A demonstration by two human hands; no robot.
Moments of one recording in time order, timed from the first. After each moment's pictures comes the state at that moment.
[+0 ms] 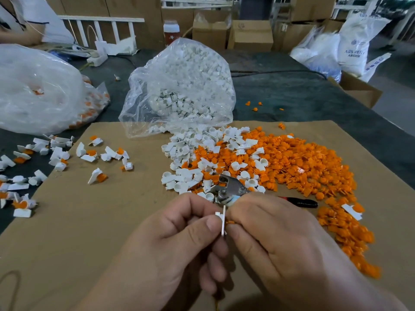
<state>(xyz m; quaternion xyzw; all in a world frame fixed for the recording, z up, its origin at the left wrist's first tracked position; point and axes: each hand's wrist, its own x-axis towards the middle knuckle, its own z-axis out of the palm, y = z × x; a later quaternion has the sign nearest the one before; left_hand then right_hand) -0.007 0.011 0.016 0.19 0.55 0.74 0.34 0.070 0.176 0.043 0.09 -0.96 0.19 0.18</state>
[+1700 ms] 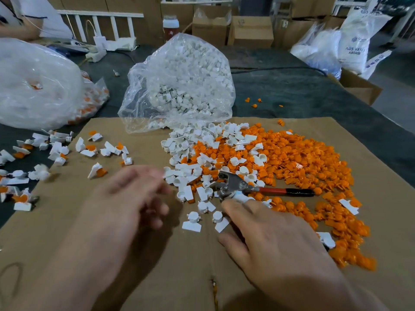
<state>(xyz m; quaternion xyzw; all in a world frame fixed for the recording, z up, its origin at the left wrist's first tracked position) -0.047 -0.013 0.013 0.08 0.75 0.65 0.12 0.068 0.169 0.019 0.00 -1.00 0.08 0.04</state>
